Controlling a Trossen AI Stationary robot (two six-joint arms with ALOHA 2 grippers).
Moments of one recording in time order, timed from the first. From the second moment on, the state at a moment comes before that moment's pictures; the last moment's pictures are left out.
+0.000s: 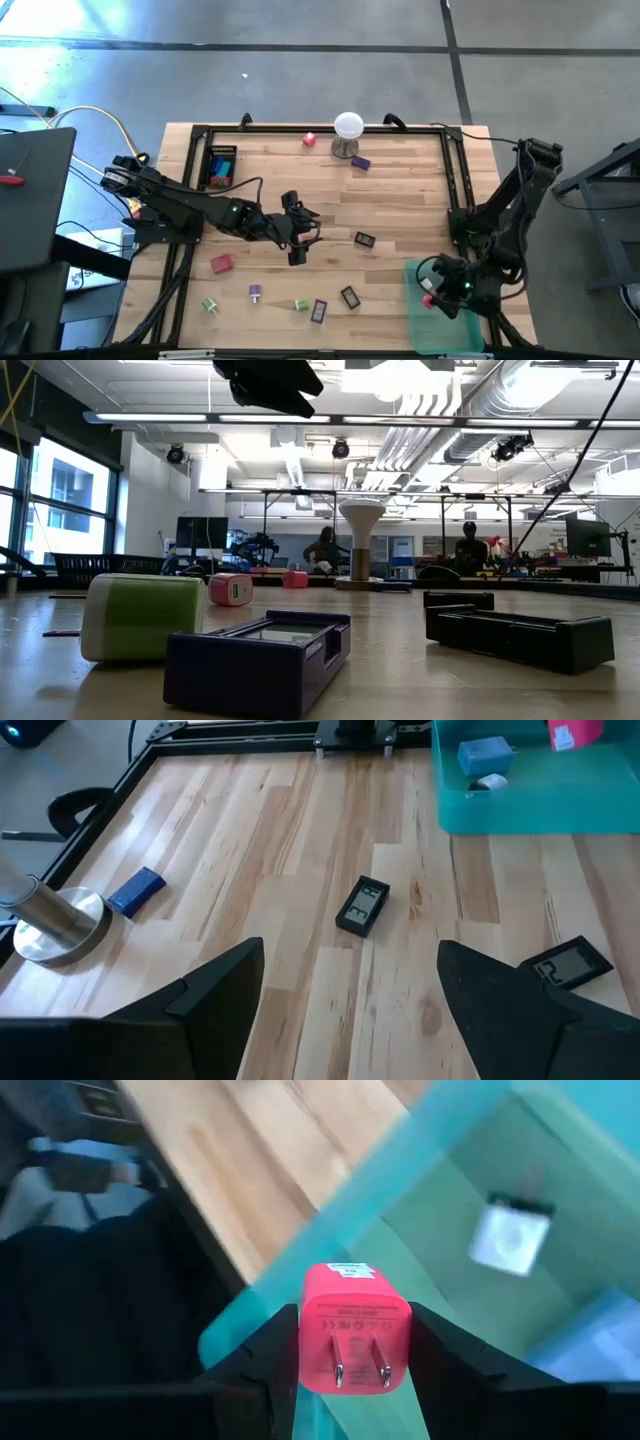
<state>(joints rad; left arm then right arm) -0.29 1.46 1.13 -0.23 -0.46 -0.18 1.10 1.17 0.77 -0.65 0.28 1.82</state>
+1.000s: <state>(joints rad) -0.27 1.46 1.13 -0.26 -0.46 -0.20 1.02 1.47 0.77 -0.58 0.07 1.91</state>
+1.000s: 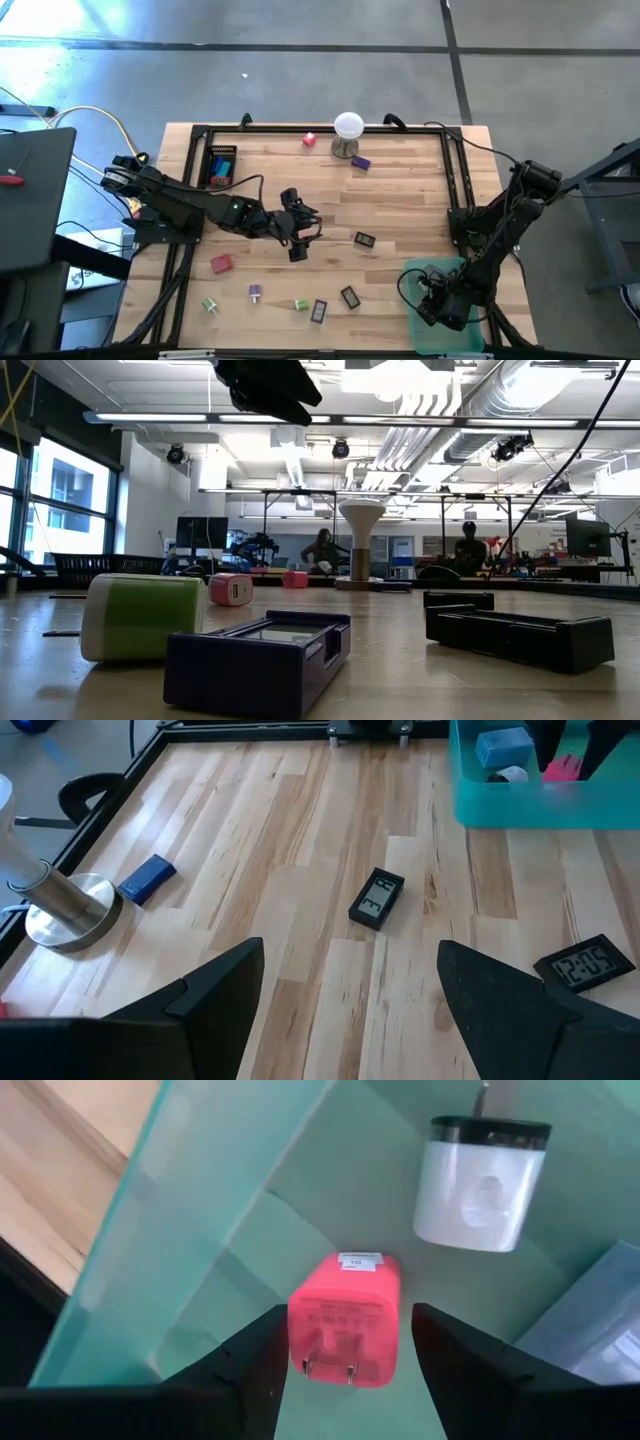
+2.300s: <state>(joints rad) -0.26 1.36 1.13 -0.71 -0.26 -0.29 0.76 1.27 0.77 -0.75 0.85 1.12</state>
